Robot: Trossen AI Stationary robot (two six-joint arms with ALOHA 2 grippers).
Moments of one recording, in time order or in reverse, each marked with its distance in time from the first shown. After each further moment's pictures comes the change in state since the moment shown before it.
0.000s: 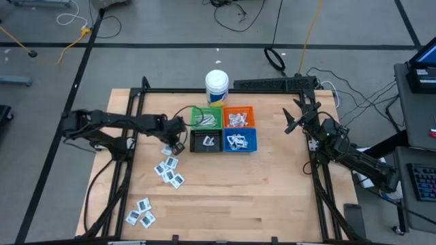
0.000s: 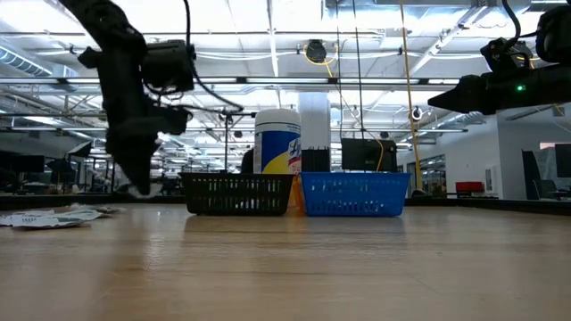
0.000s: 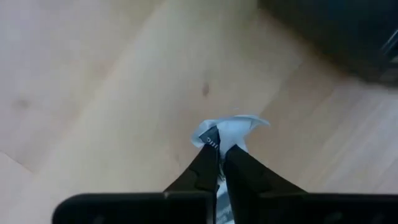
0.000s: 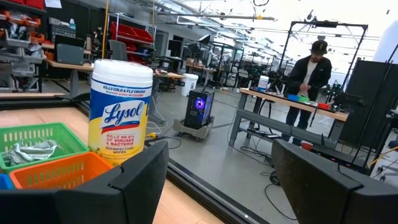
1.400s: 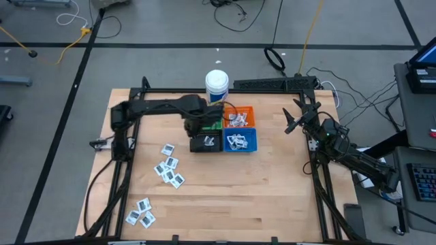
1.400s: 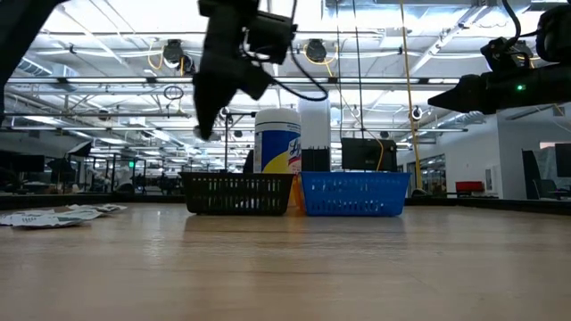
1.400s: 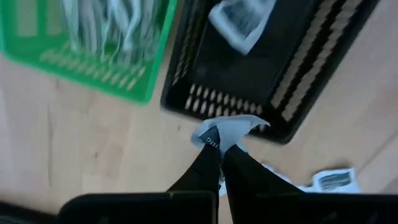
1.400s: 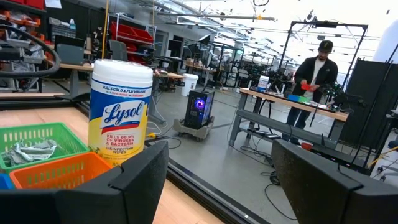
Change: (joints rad) left arm -0.027 0.560 1.007 -0.851 0.042 0.260; right arm 0.000 0.000 0.000 0.000 0.000 0.000
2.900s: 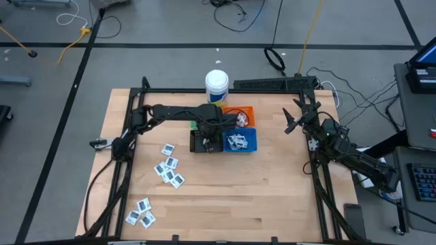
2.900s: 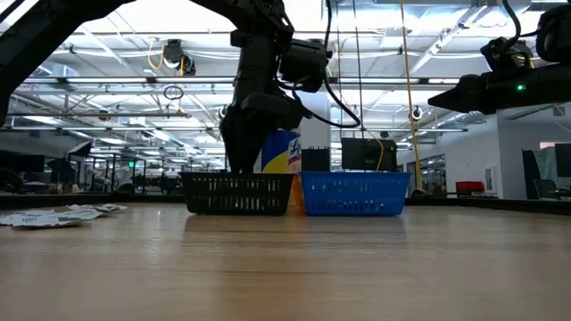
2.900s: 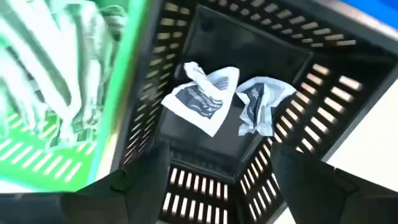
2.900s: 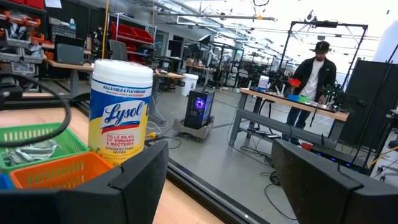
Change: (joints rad) left arm -0.044 0.241 0.149 0.118 0.020 -0.103; right arm 0.000 0.000 0.000 0.000 0.000 0.000
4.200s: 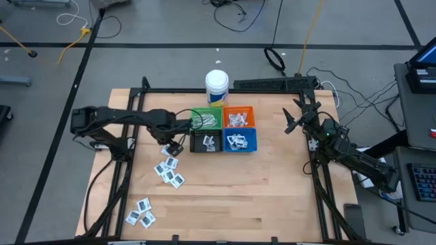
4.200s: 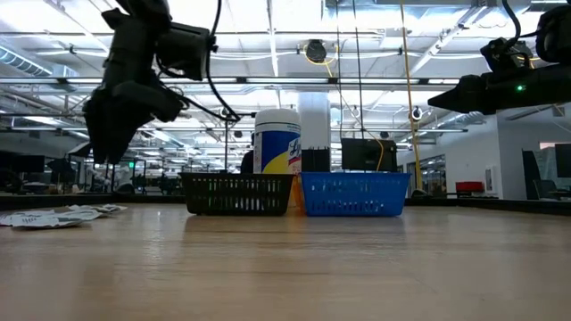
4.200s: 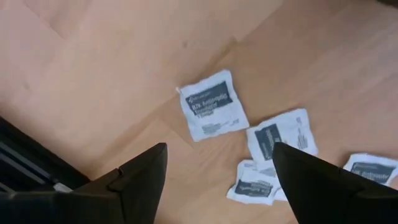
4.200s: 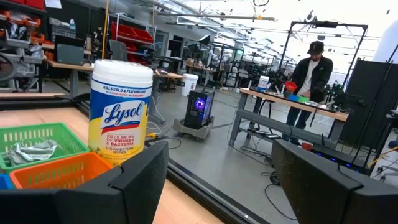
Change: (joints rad) left arm 0.005 -0.677 -0.838 0.134 0.026 -0.406; right arm 0.000 0.000 0.000 0.000 0.000 0.000
